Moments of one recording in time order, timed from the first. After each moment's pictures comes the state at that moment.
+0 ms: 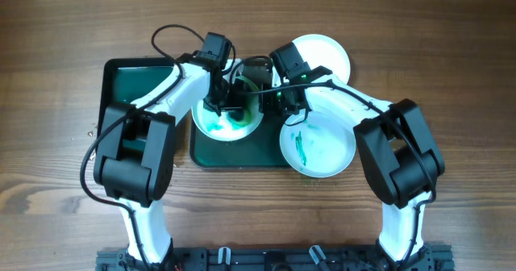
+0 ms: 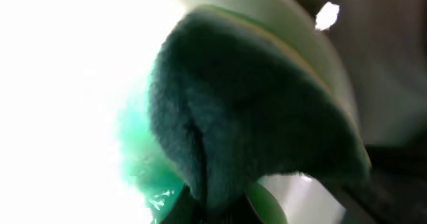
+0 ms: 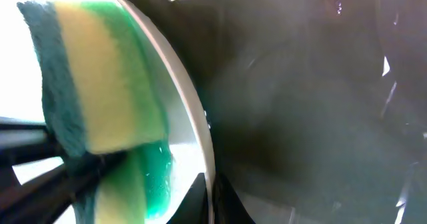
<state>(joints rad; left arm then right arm) -0.31 2.04 1.36 -0.70 0.22 -0.28 0.50 2.08 1.34 -0.45 -0.34 0.55</state>
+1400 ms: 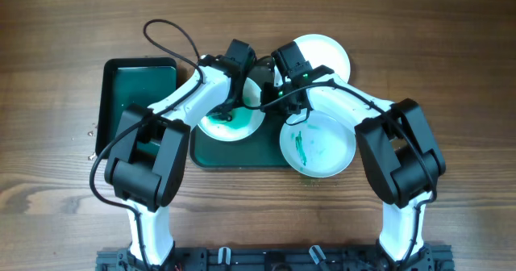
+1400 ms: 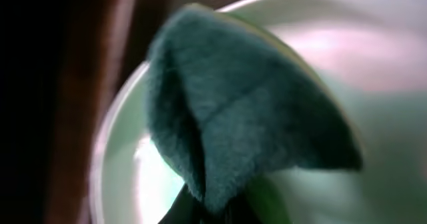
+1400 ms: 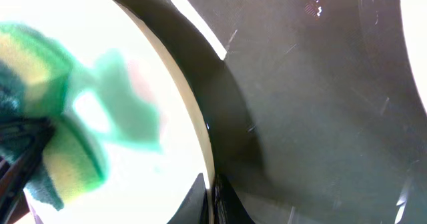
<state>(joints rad) -0.43 2.04 1.40 -0.86 -0.34 -0.70 0.49 2.08 1.34 -0.45 -0.34 0.55</state>
